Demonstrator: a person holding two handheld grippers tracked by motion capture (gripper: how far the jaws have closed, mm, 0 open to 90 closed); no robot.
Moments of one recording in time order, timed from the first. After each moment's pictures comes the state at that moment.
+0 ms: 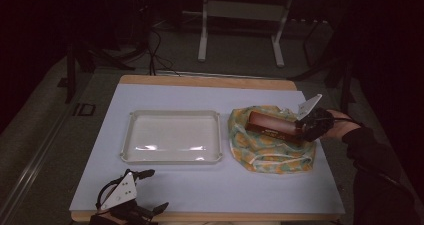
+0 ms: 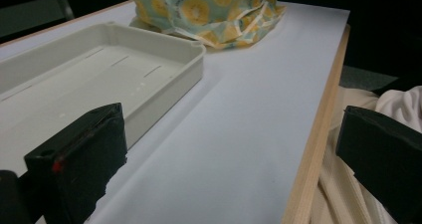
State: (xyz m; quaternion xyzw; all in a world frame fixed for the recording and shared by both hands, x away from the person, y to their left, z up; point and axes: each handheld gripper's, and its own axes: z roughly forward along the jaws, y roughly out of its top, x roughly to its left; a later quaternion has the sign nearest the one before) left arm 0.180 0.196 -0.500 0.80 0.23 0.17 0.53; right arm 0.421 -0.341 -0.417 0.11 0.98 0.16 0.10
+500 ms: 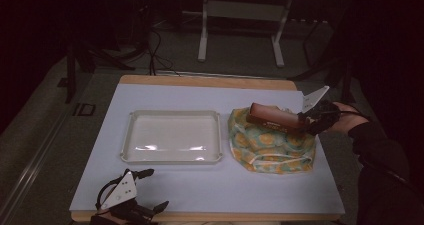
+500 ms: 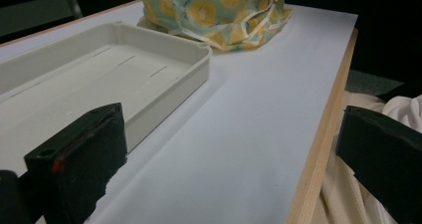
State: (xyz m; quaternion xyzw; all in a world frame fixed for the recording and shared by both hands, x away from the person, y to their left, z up) left arm 0.180 0.196 -0.499 0.80 0.24 0.17 0.53; right arm 0.417 -0.338 -0.382 0.11 0.97 0.17 0.13
